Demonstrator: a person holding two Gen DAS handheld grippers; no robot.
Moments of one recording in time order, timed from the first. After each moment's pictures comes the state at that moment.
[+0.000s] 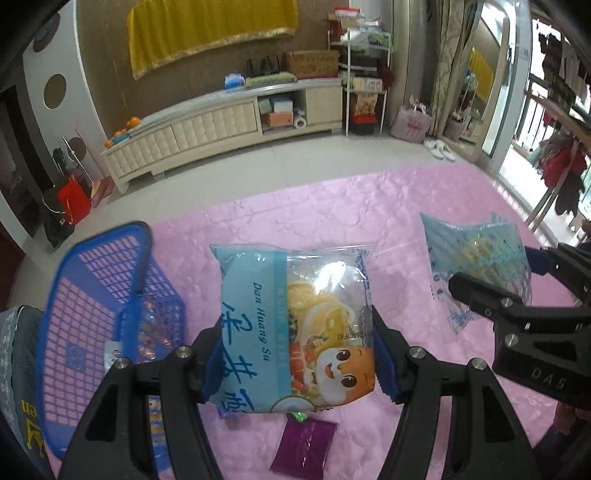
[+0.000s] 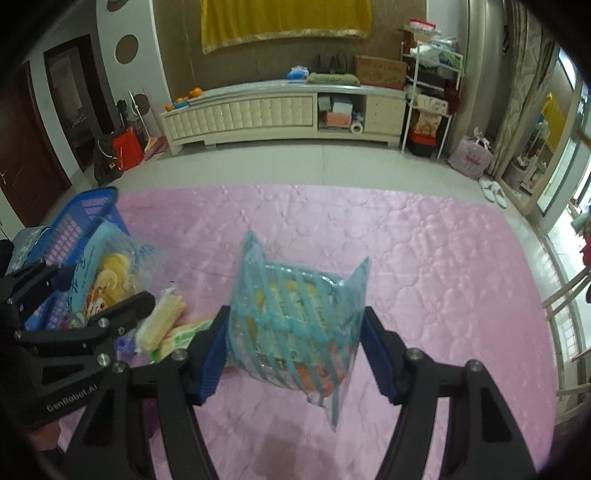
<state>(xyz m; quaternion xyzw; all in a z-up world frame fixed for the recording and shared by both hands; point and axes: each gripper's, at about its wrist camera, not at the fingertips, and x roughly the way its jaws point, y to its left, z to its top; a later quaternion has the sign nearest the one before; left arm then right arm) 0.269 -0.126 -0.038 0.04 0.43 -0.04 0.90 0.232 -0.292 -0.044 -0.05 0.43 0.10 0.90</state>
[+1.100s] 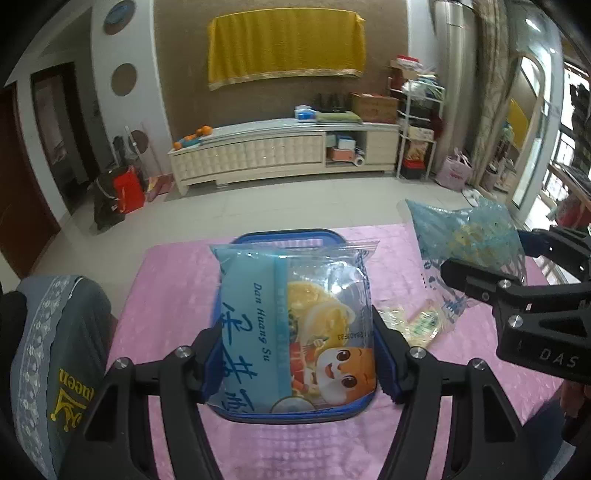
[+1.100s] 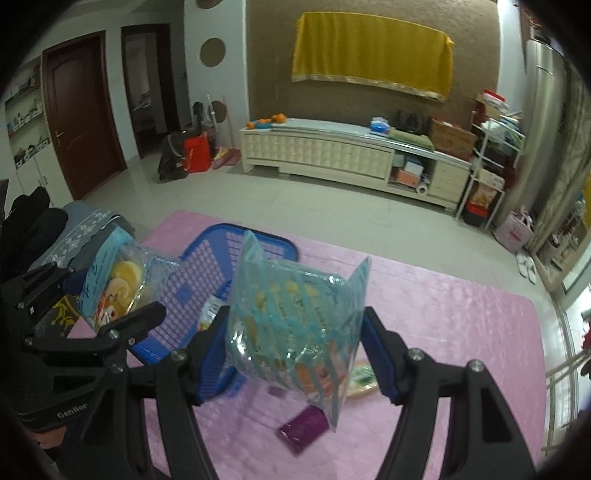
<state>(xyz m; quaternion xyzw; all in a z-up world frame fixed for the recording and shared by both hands) 0.158 0.054 0.044 0.00 0.38 0.04 0.92 0.181 -0.108 0.043 -0.11 0.37 0.22 0.90</state>
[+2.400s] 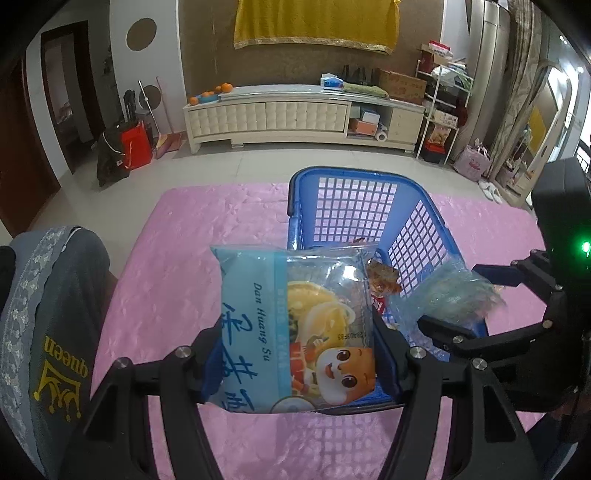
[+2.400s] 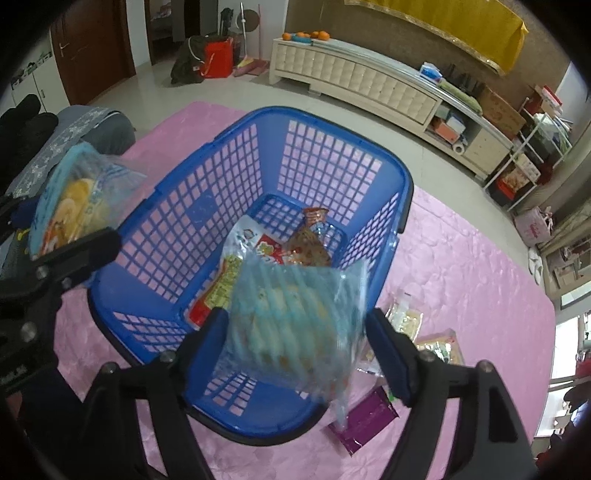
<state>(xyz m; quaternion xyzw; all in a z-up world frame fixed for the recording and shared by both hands) 0.155 0.138 -0.029 -0.04 0.43 0.05 0.90 0.189 -0.008 -0.063 -0.21 0.49 0.20 0.82</state>
